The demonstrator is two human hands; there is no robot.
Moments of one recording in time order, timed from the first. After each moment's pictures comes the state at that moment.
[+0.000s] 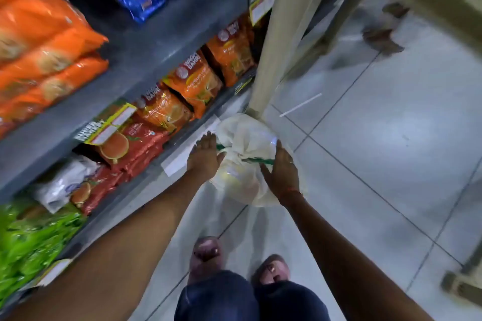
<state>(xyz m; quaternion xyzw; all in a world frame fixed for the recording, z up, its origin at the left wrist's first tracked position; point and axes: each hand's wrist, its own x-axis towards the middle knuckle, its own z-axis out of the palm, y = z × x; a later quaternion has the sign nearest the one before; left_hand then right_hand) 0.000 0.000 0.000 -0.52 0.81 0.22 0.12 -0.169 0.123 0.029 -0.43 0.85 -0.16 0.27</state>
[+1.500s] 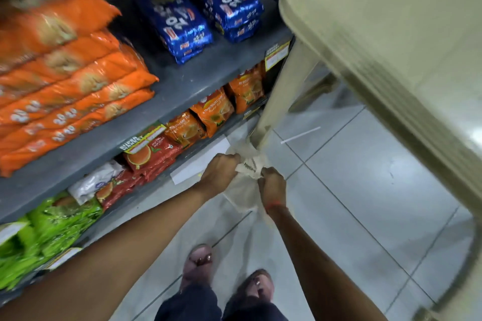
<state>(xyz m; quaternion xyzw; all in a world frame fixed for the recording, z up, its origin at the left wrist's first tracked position) -0.020 0.013 0.116 -0.45 0.86 0.24 0.04 -0.147 0.094 0.105 -0.46 0.84 -0.14 0.28</state>
